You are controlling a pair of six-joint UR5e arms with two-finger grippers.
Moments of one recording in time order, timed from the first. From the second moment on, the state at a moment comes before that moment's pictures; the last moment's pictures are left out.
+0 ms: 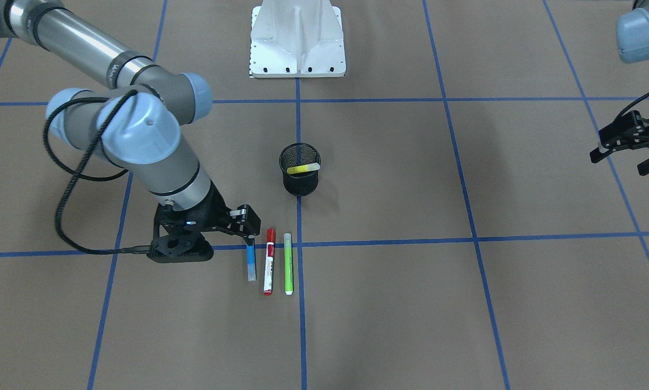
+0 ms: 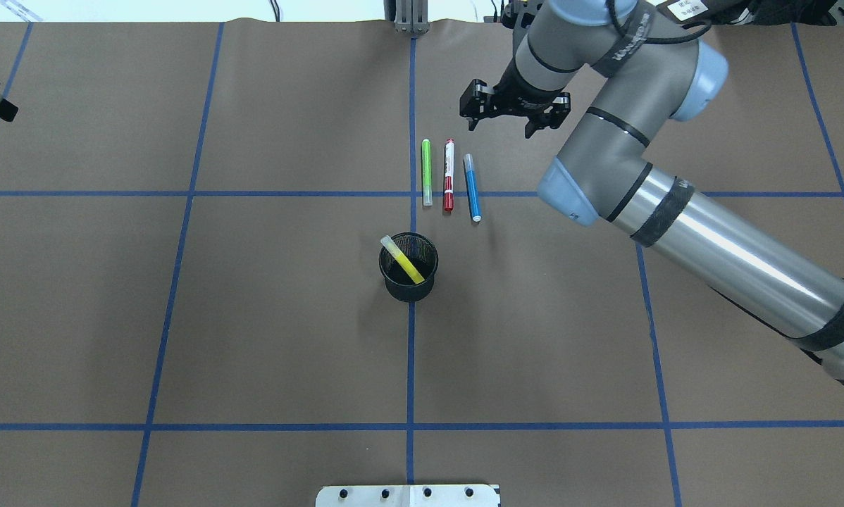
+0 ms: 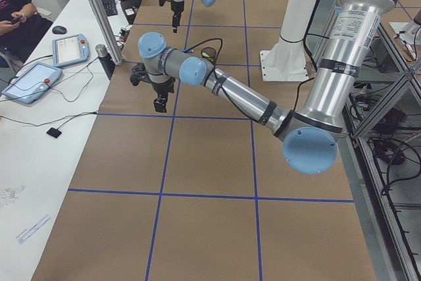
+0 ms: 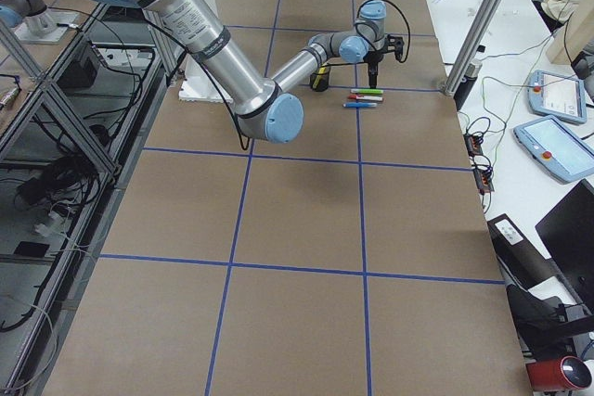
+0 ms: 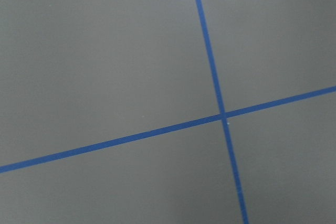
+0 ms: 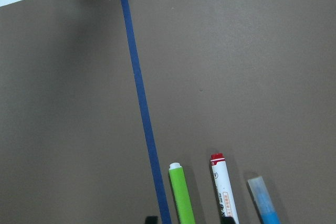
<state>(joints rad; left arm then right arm) -1.33 -1.88 -1.82 -1.42 -2.48 -0.29 0.87 -0.82 1.41 -1.33 2.13 1.04</state>
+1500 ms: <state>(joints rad) -0.92 -2.18 -1.92 -1.48 -2.19 -1.59 1.17 -1.03 1.52 -1.57 2.27 0.61</state>
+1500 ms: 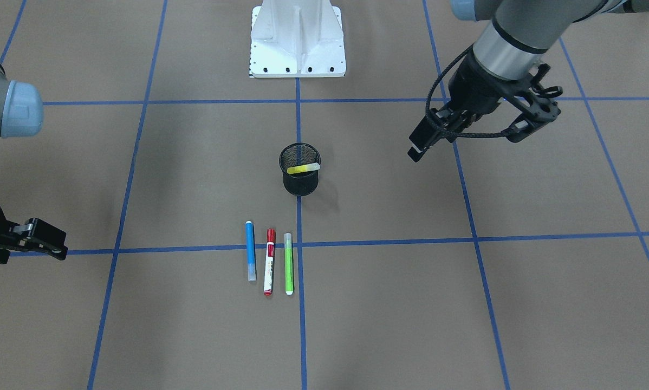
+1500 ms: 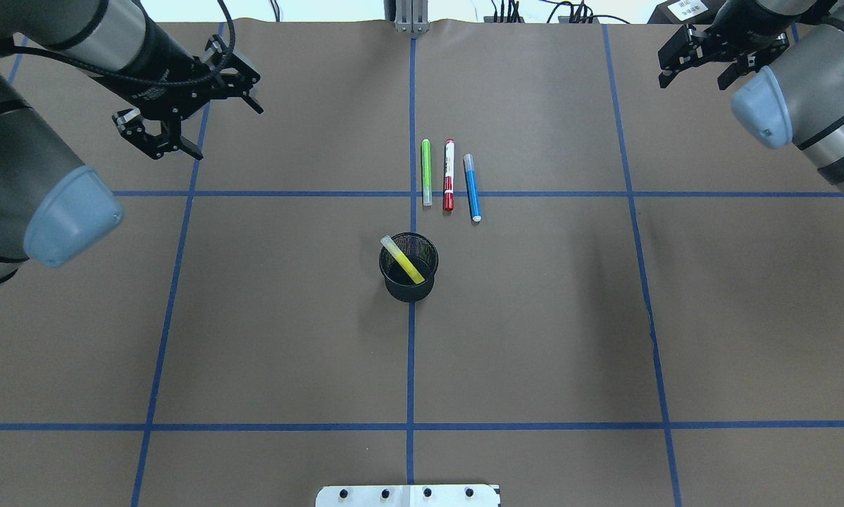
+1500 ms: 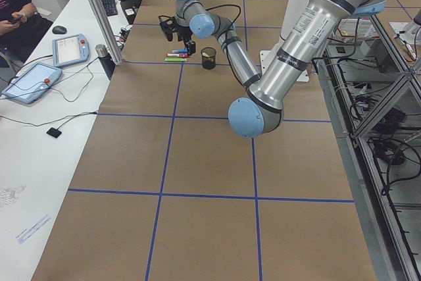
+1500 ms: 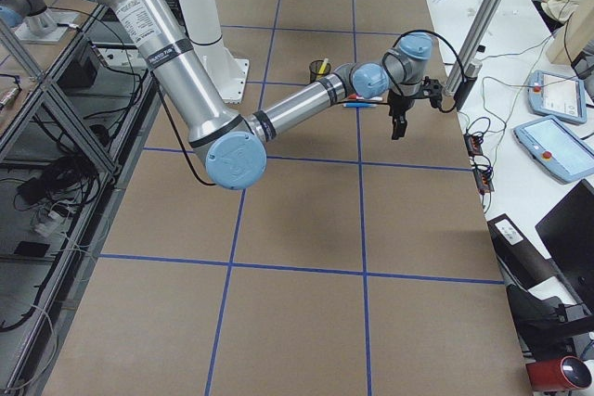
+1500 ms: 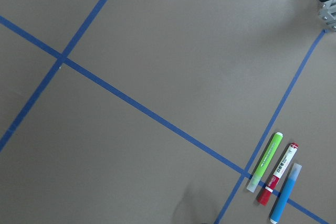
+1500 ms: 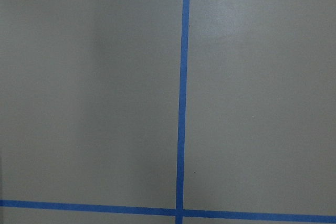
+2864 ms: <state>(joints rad) -0.70 -2.58 -1.52 -1.23 -2.01 -1.67 1.17 -1.04 1.52 -1.57 2.24 0.60</state>
